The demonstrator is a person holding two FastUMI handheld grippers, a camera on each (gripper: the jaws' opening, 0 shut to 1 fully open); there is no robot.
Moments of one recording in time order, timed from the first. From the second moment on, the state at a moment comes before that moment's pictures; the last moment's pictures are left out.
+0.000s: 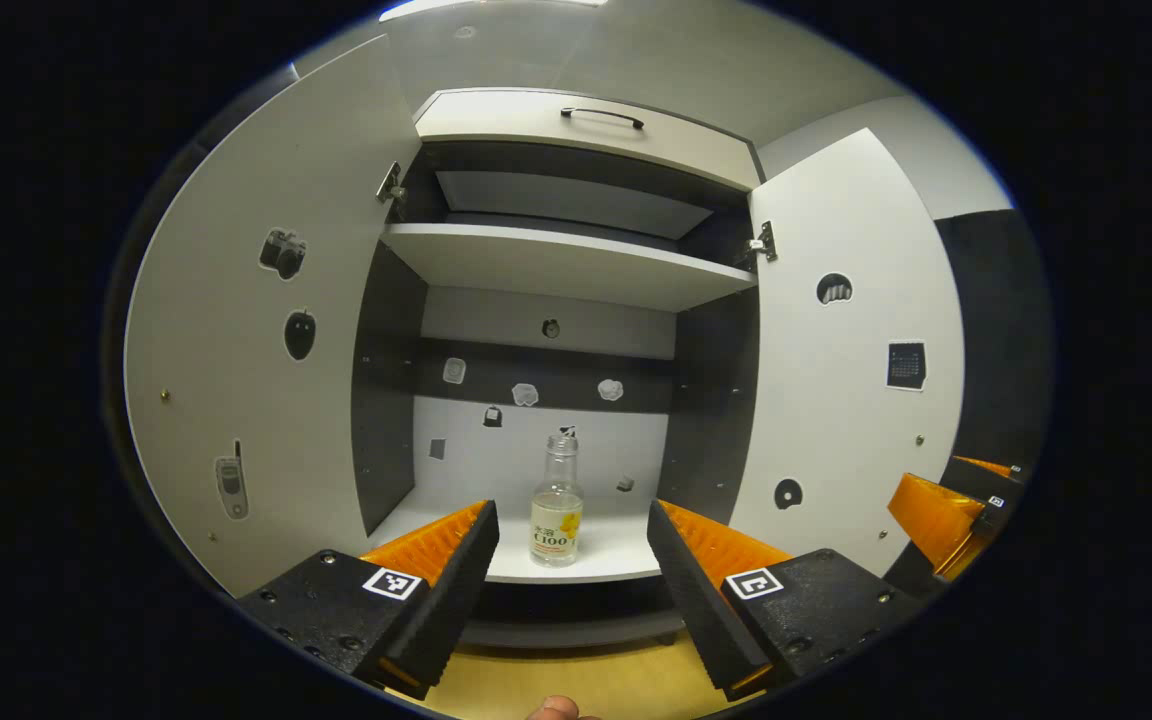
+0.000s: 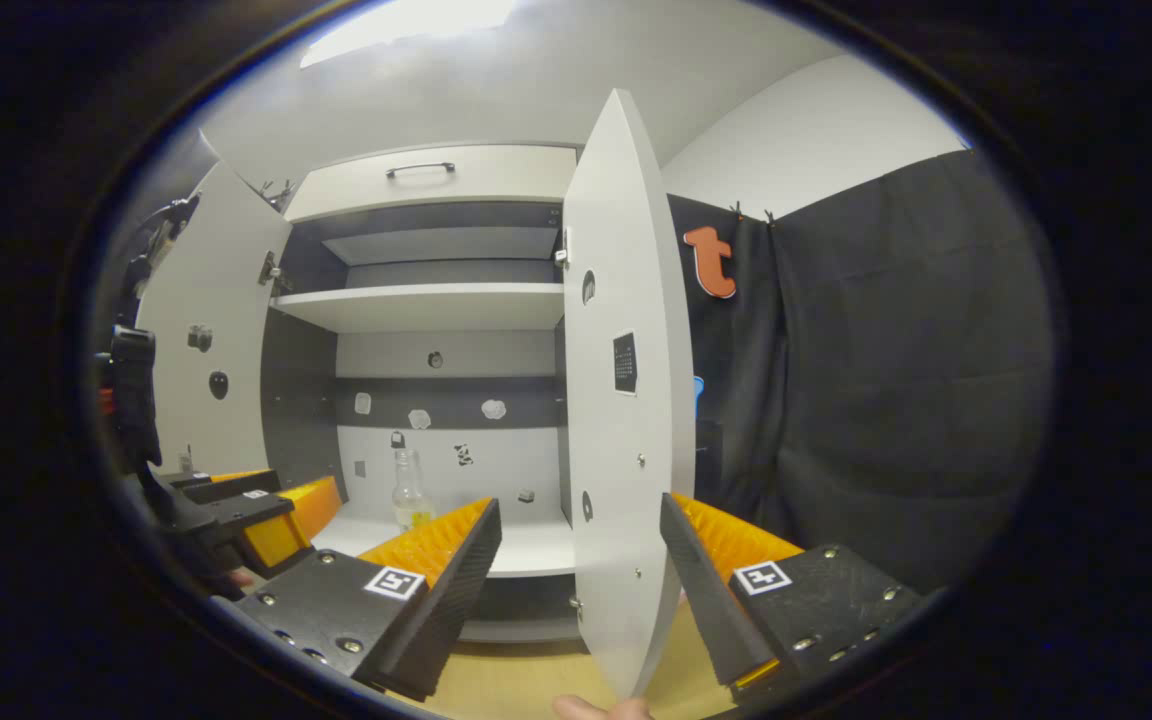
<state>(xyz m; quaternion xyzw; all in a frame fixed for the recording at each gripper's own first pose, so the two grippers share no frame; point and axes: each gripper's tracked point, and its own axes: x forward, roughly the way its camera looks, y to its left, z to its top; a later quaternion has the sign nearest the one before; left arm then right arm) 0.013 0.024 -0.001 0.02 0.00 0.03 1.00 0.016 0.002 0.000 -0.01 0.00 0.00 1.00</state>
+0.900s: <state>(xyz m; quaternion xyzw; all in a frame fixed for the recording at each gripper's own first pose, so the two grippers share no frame) 0.113 0.049 -0.026 0.02 0.04 0.06 1.00 0.009 0.008 0.014 0.01 -0.02 0.05 1.00</state>
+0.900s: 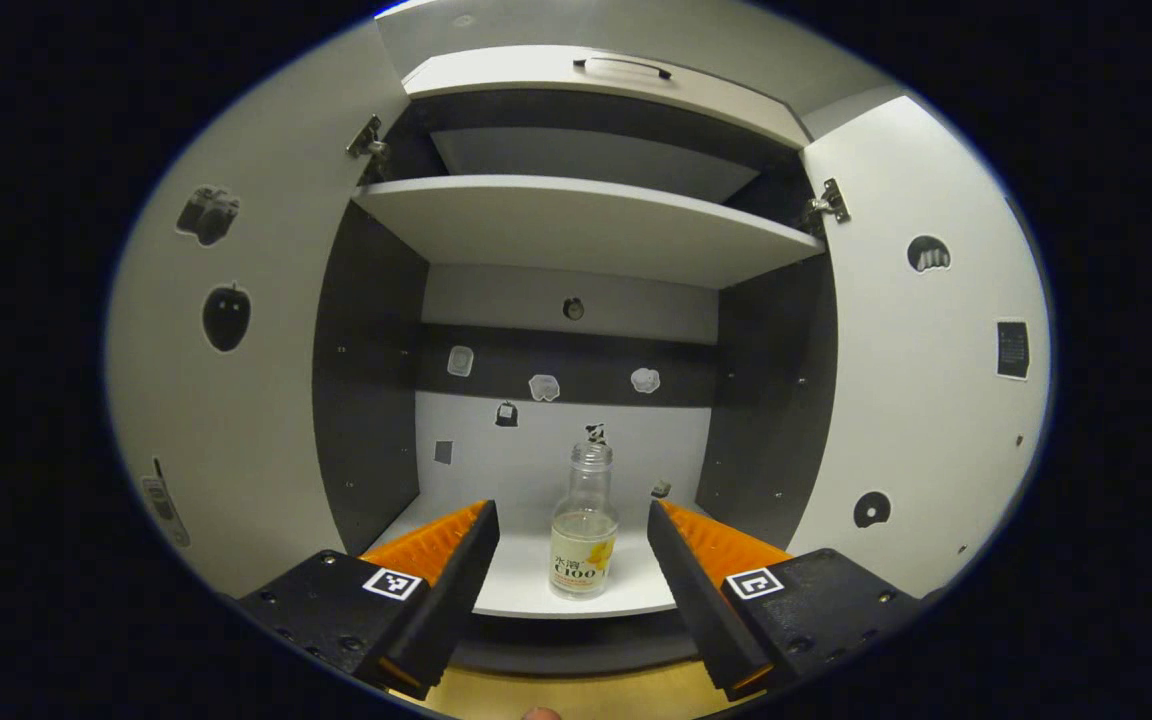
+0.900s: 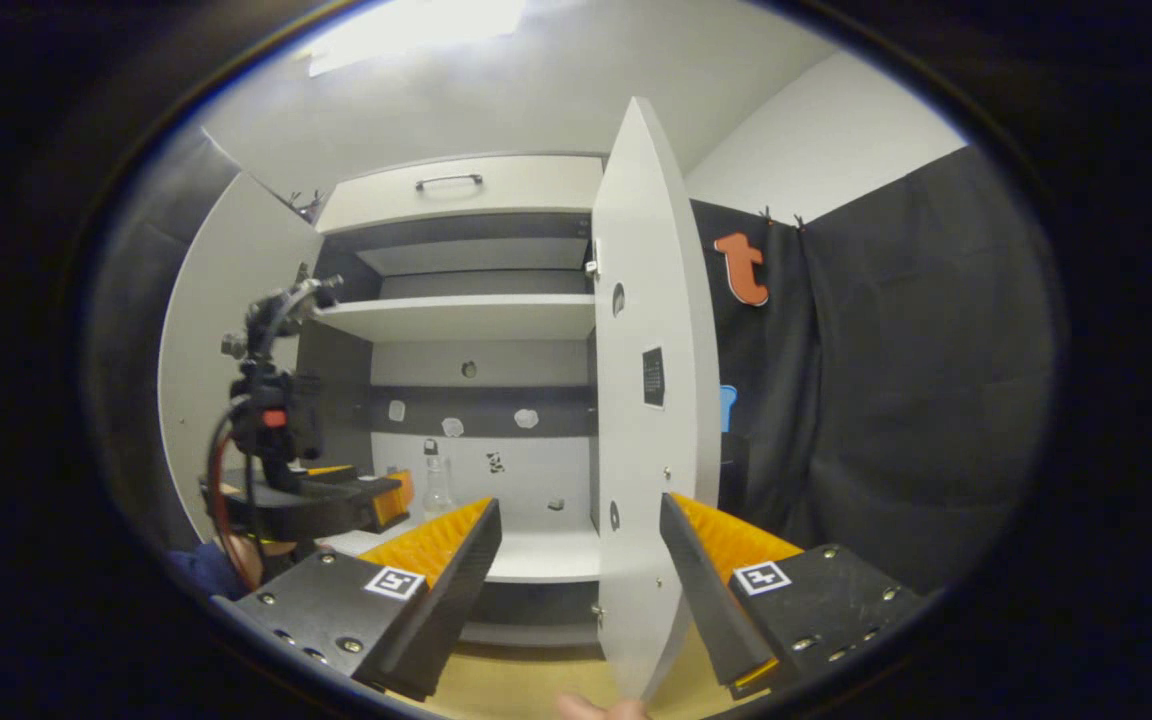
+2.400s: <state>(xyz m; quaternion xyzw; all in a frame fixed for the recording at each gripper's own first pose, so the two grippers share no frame) 0.222 0.046 -0.085 0.03 0.10 0.01 0.99 -0.010 -0.066 0.013 0.01 -0.02 -0.04 1.00</state>
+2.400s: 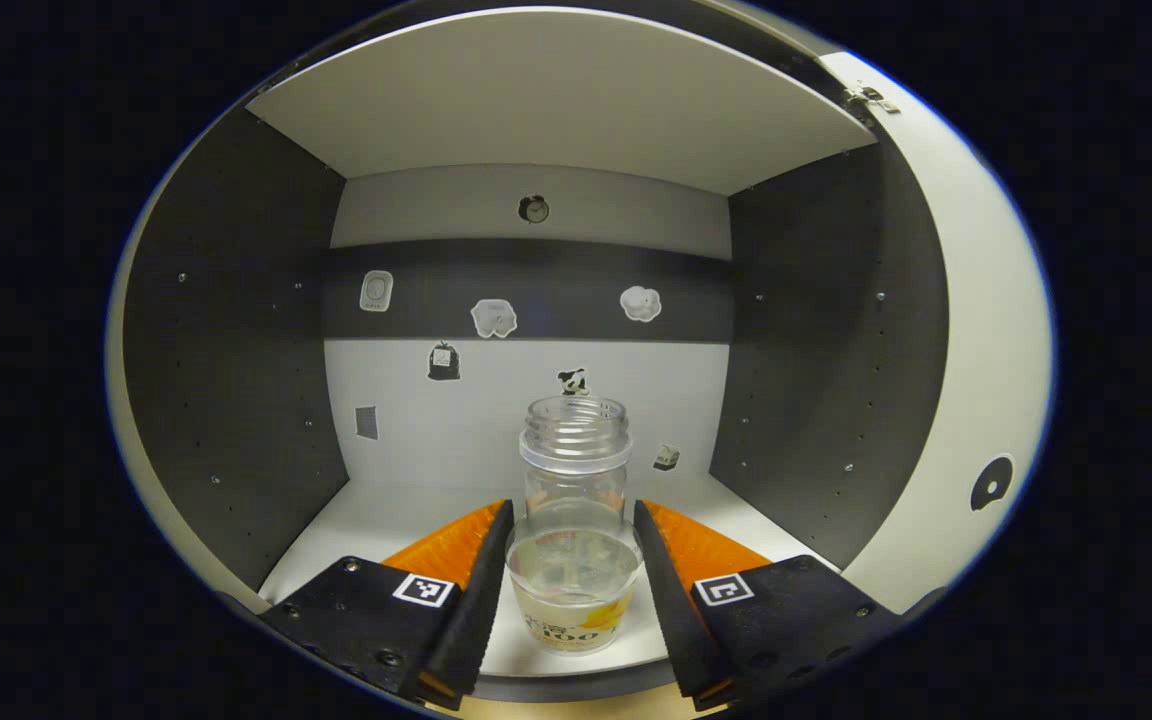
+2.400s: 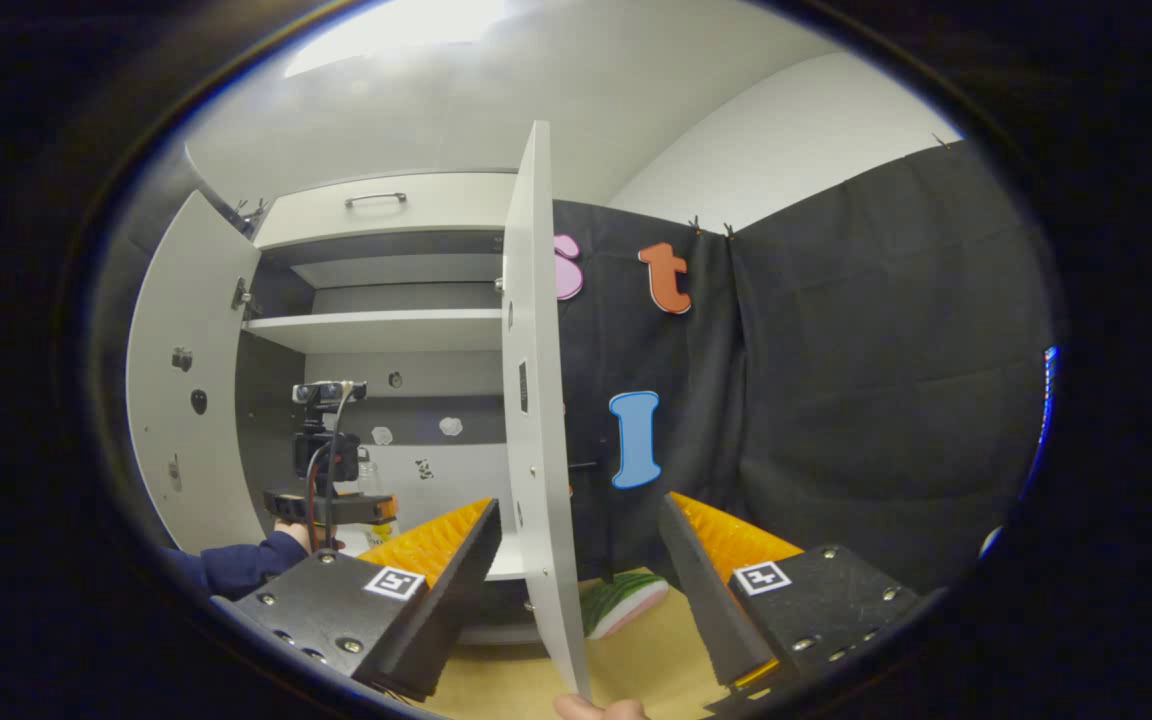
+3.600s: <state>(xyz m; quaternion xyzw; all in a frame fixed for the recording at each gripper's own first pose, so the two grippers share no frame) 0.015 0.009 -0.176 -0.02 0.17 -0.13 0.98 -0.015 -0.083 0.021 0.00 -0.02 0.01 1.00</state>
